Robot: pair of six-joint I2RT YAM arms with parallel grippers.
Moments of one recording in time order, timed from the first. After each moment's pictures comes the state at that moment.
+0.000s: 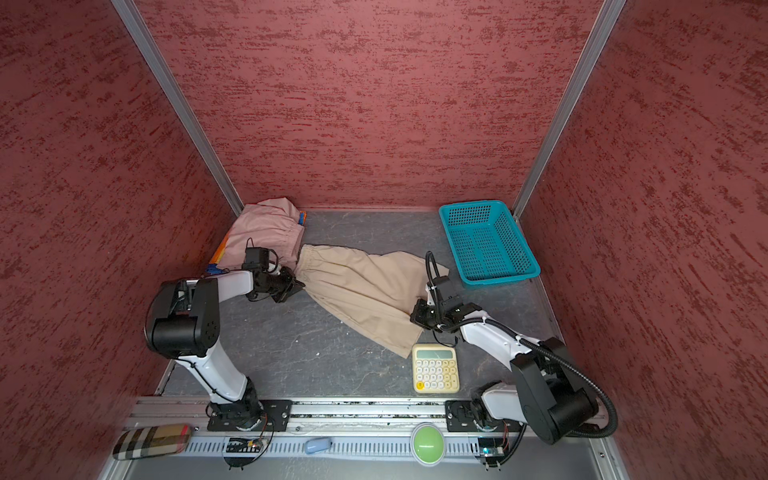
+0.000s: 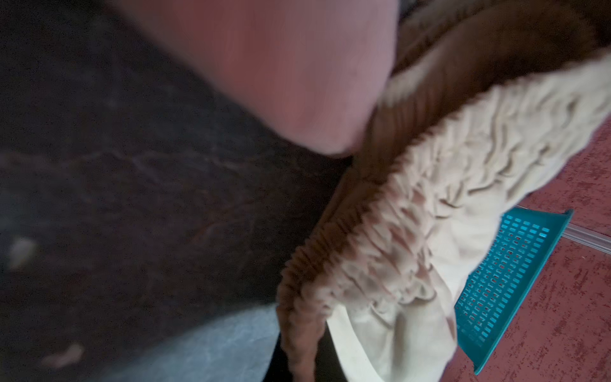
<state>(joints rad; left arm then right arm) 0.08 1.78 0.91 -0.24 0.52 -0.81 0.42 1.33 0.57 -0.19 -0.32 0.82</state>
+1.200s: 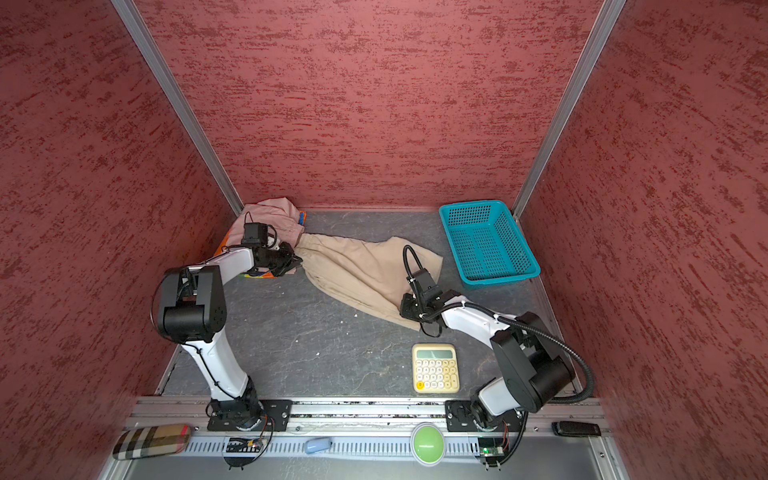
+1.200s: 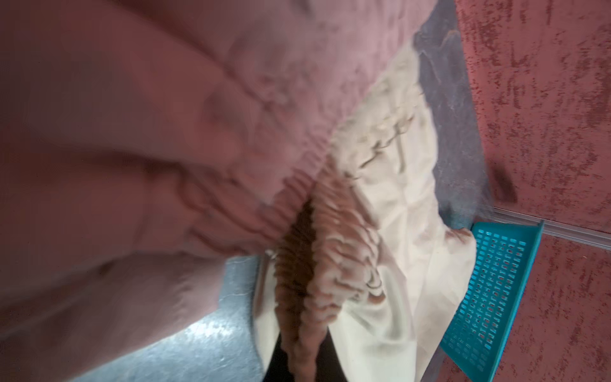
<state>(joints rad) 0.09 1.90 1.23 -0.36 0.49 -0.70 0.54 1.49 0.74 -0.27 -0.14 0.79</state>
